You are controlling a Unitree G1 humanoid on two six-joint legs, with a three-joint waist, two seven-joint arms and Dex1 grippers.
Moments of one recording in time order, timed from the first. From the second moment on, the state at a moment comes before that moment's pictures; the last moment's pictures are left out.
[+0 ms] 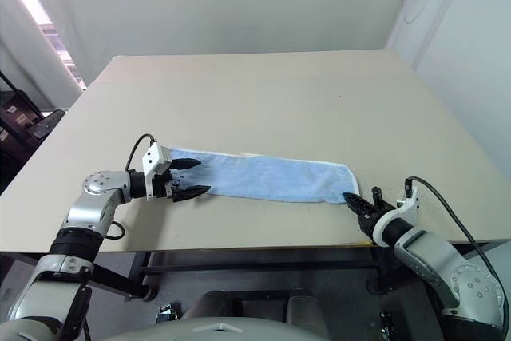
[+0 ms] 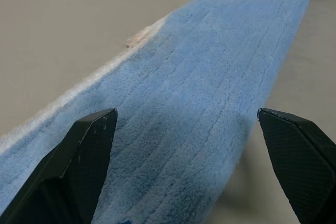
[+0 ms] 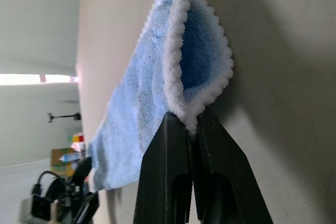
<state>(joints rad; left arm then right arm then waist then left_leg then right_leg) -0.40 0.51 -0.03 0.48 -0.21 0.03 -1.19 0.16 -0.54 -0.40 -0.06 1.93 0.87 -0.32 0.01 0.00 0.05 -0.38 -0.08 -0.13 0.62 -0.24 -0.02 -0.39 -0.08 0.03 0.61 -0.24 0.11</state>
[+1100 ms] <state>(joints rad) -0.40 0.55 -0.02 0.50 -0.21 0.01 -1.17 -0.16 -0.87 -0.27 -0.13 1.59 1.28 0.42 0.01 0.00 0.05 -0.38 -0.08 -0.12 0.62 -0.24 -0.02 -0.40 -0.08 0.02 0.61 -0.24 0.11</state>
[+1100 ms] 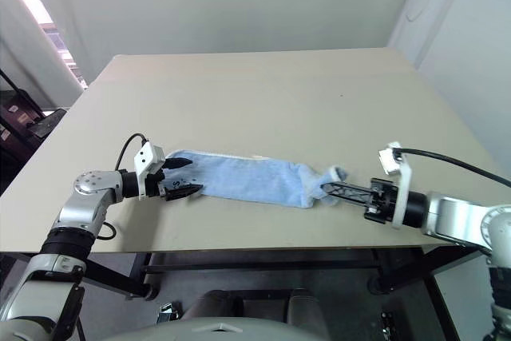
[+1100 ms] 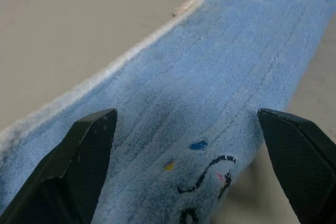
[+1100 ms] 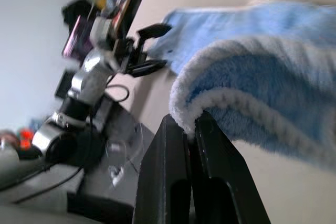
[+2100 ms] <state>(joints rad) -0.36 0.56 -0.03 0.46 -0.21 0.03 -1.15 -0.04 -0.73 -0.51 -0.04 1.49 1.22 0.32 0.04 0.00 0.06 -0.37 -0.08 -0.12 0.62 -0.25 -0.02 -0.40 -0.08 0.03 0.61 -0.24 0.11</state>
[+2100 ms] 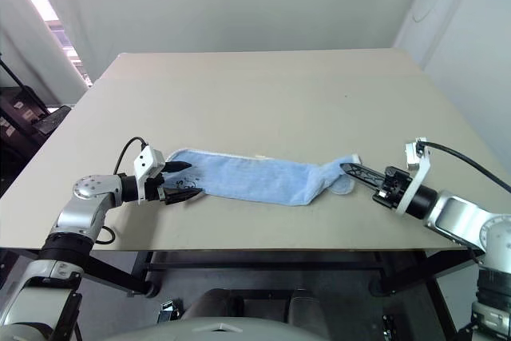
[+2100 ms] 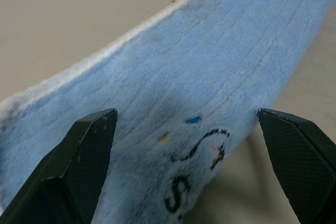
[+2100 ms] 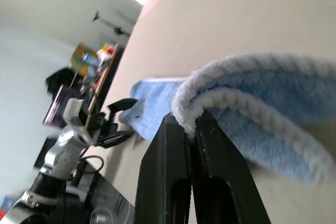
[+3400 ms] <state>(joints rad) -0.39 0.54 -0.06 0.52 -0.18 0.01 -1.15 -0.38 -0.70 0.11 -0.17 1.02 0.99 0.46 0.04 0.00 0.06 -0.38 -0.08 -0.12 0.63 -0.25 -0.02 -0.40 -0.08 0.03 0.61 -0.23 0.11</state>
